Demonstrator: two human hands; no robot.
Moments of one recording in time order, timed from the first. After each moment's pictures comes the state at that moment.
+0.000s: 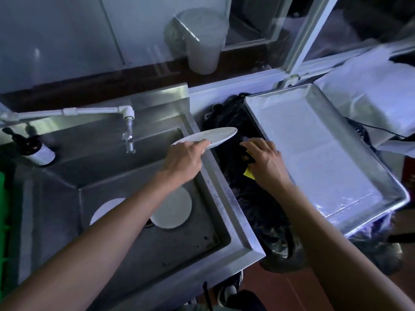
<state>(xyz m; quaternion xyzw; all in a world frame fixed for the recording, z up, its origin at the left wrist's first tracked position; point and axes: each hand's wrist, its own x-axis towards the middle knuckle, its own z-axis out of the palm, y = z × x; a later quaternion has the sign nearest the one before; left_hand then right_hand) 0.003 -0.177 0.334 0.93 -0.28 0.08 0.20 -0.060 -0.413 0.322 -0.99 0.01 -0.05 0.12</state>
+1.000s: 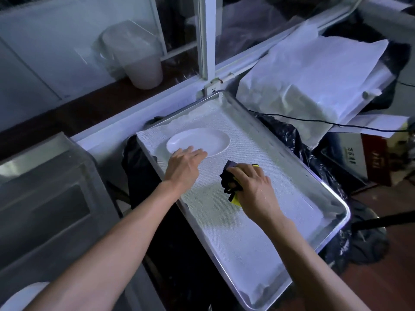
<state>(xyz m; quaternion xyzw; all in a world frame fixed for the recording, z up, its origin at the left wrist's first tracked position) 0.105 -0.551 0.238 0.91 -0.38 0.04 0.16 -0.059 -0.709 0.268 -0.97 0.12 -0.06 0.19</state>
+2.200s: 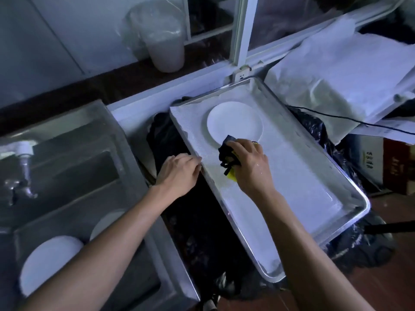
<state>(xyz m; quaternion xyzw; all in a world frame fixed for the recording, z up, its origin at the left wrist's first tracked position) 0.050 -0.432 0.257 0.93 -0.35 0.01 0.14 -0.034 -0.631 0.296 -0.96 0.11 -0.07 0.25</state>
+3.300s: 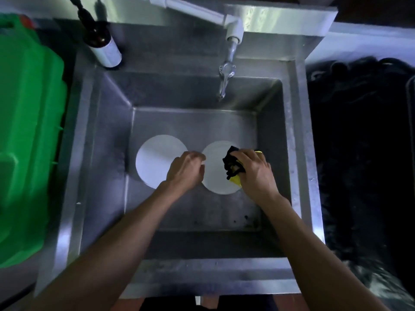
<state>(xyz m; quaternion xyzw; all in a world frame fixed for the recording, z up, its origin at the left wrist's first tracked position) -0.031 0.013 0.106 0.96 0.00 -0.17 0.23 -0.012 -0.195 0.154 -0.96 -0.12 0.19 0.19</state>
